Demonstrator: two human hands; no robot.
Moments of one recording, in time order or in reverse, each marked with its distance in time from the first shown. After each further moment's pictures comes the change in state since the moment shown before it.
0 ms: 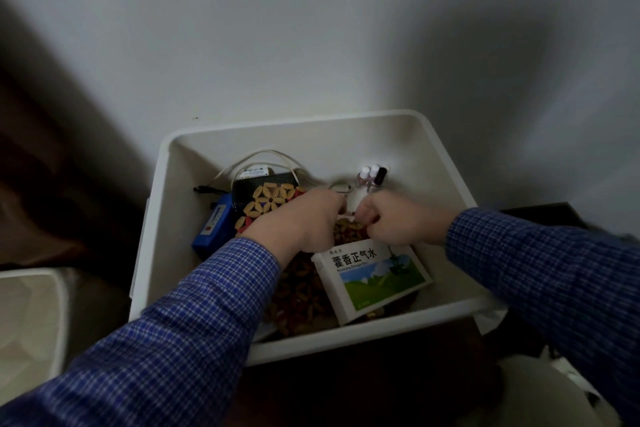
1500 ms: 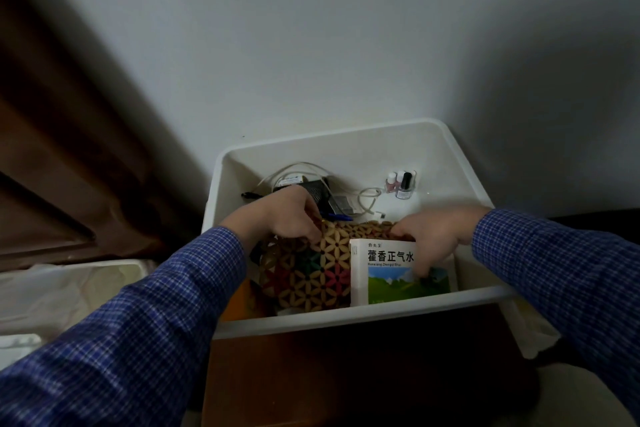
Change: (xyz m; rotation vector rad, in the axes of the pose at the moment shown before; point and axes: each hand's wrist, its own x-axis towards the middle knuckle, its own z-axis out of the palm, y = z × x) left_hand -0.056 -0.032 -0.043 -0.196 -0.070 -0.278; right_hand -0.020 0.006 -0.016 -0.359 -0.393 -0.051
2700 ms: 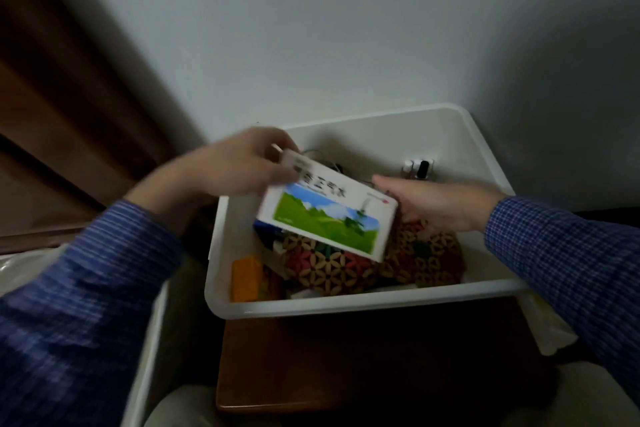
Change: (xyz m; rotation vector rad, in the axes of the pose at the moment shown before) left_hand -0.066 -0.020 -0.061 -0.371 0.198 0.100; right_hand 0.022 -0.010 -0.001 0.814 0.017 -0.104
